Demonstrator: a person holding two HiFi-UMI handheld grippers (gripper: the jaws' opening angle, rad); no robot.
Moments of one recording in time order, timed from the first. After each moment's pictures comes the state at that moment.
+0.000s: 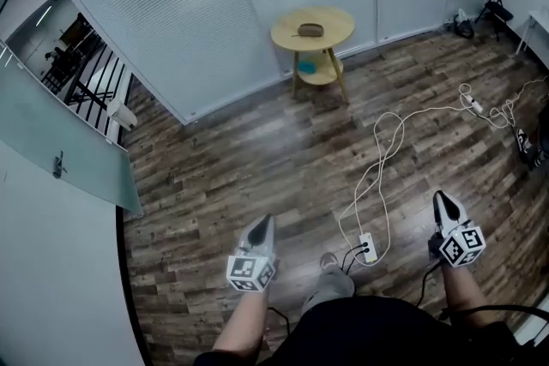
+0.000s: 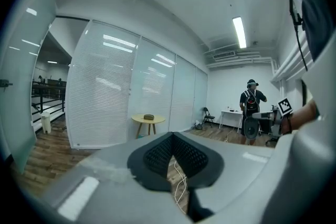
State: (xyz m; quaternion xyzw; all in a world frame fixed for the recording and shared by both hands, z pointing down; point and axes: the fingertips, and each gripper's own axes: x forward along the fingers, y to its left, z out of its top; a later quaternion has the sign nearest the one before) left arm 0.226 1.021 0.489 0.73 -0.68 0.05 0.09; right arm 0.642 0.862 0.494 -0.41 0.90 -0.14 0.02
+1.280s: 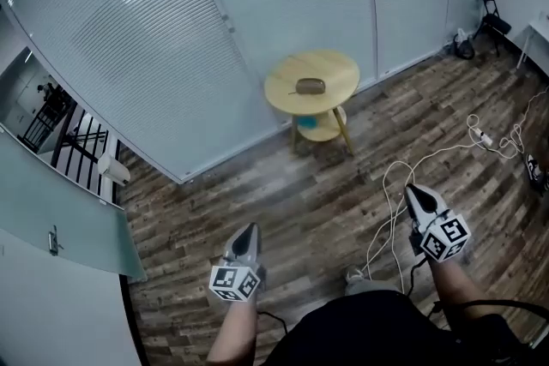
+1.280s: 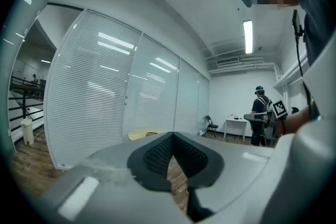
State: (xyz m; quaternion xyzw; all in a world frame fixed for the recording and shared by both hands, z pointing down) left arm 0.047 0.673 0.418 0.75 -0.66 0.01 0.07; right arm 0.408 0.525 0.402 -0.35 0.93 -0.10 0.05
